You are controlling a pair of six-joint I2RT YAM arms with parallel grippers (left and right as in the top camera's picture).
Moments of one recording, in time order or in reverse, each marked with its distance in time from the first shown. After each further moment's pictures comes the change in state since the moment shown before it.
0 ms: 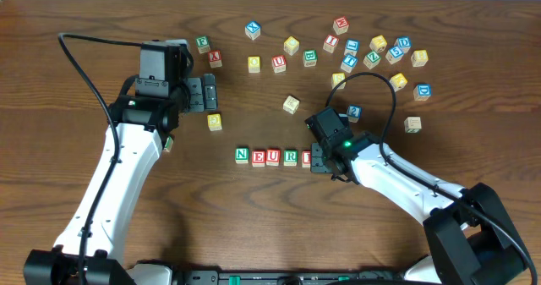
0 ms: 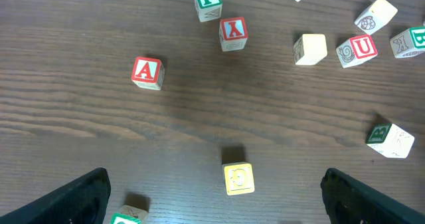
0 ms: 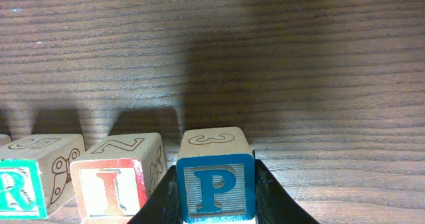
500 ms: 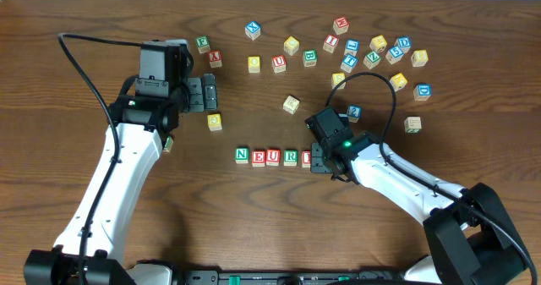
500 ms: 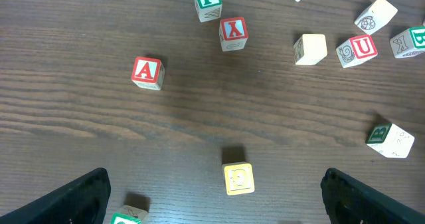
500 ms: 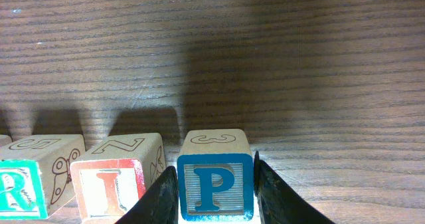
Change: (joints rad) left arm 0.000 0.000 0.000 0.000 0.000 0.000; right arm 0.000 0.000 0.000 0.000 0.000 0.004
